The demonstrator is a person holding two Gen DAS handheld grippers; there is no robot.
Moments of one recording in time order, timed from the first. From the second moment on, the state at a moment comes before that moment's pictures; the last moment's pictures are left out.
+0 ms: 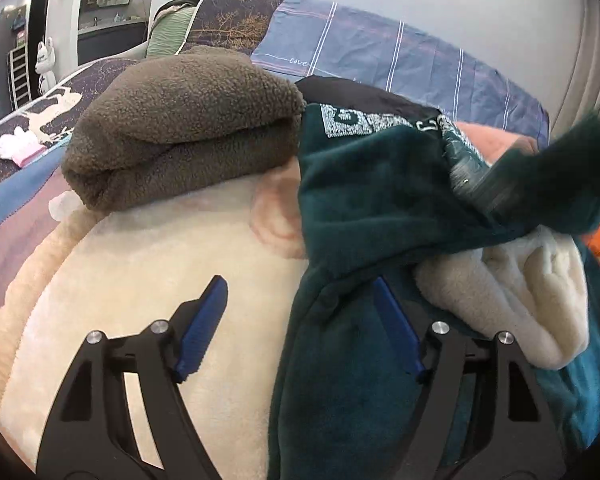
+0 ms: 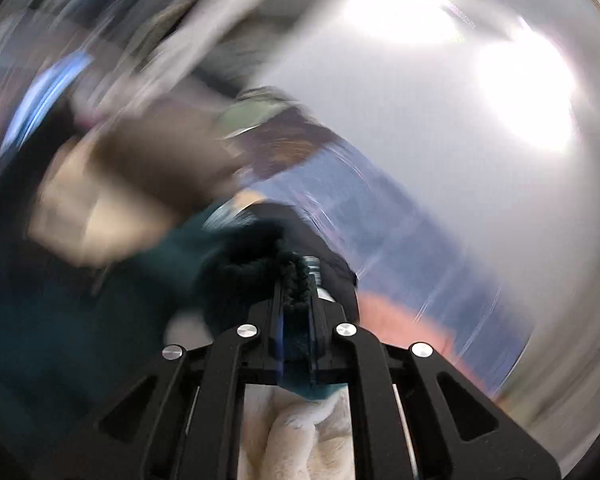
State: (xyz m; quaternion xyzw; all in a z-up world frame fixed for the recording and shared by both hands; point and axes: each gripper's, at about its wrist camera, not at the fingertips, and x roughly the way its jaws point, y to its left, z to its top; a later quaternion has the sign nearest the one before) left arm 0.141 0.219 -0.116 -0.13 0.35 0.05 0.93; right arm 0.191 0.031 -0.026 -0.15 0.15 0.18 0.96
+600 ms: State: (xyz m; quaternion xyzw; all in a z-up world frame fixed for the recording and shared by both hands) left arm 0.181 0.134 -0.097 0.12 0.36 -0.01 0.93; right arm 0.304 -0.181 -0.103 0.30 0.45 0.13 0.83
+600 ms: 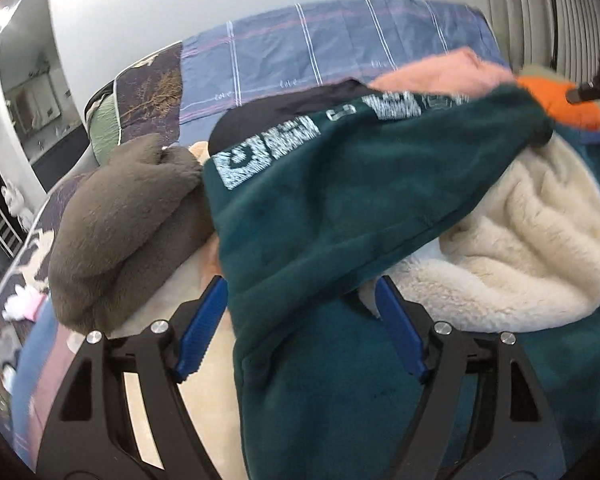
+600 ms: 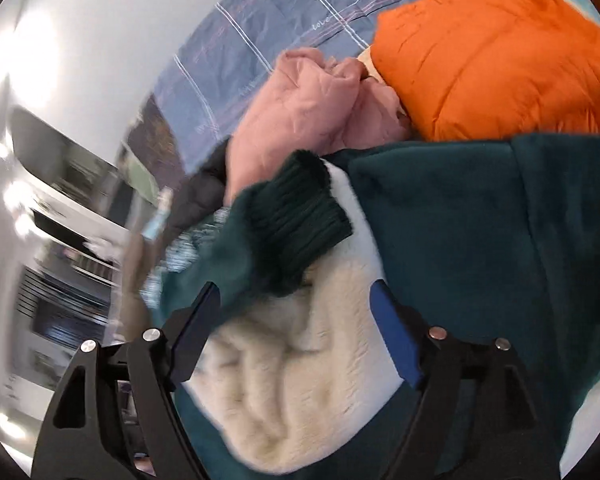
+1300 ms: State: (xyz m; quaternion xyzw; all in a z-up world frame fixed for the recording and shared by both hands) left arm 0.176 0.178 -0.084 0.16 0.32 0.11 0.93; right arm 0.266 -0.159 -0.008 0.25 0.30 0.18 0.90
